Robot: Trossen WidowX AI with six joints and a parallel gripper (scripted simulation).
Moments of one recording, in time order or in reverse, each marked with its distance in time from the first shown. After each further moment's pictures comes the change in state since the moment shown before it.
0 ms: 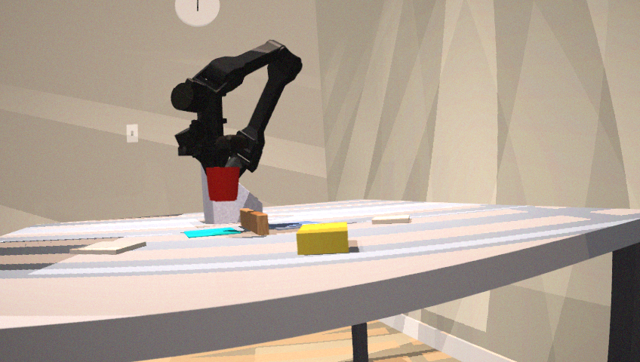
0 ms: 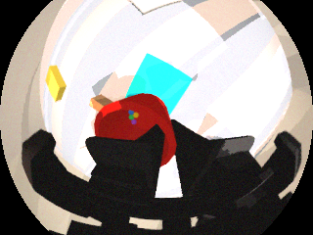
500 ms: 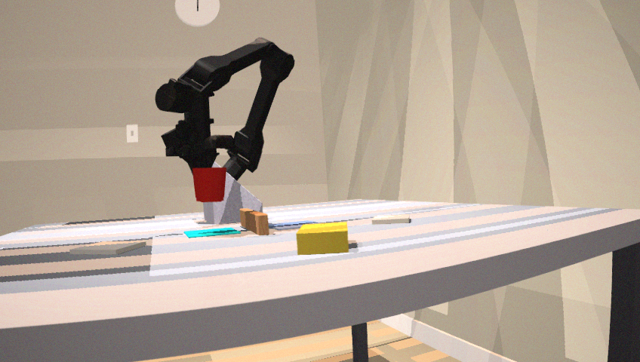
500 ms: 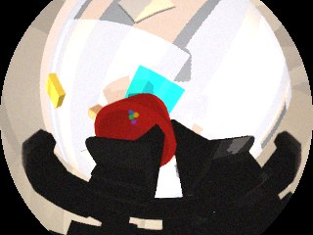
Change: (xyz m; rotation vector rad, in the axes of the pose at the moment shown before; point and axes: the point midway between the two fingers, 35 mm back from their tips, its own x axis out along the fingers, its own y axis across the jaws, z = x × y) arm -0.001 -0.016 0.024 0.001 -0.003 0.001
